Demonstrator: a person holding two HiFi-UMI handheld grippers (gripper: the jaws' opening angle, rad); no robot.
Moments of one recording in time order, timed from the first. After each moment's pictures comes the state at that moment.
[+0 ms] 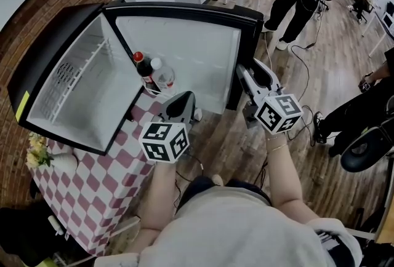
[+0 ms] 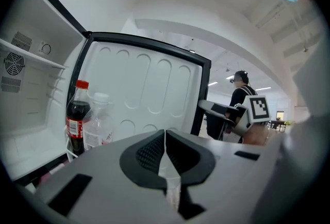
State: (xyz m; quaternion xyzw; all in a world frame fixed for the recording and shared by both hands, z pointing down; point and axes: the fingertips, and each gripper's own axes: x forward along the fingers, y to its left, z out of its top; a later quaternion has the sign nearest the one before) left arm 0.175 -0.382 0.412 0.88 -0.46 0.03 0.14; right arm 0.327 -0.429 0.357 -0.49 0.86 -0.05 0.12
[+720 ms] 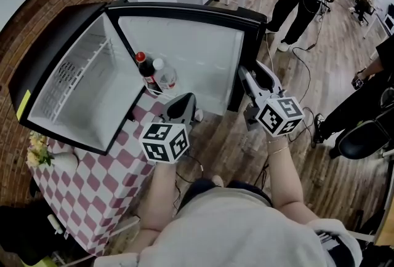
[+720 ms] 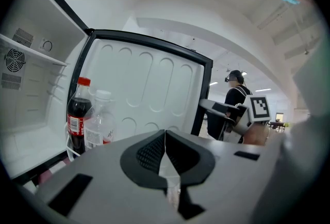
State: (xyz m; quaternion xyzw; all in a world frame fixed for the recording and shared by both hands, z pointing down) left arm 0.173 -0.382 0.415 0.88 -0.46 0.04 0.15; right arm 0.328 -0.429 0.358 -0.49 0.86 -0.06 0.12
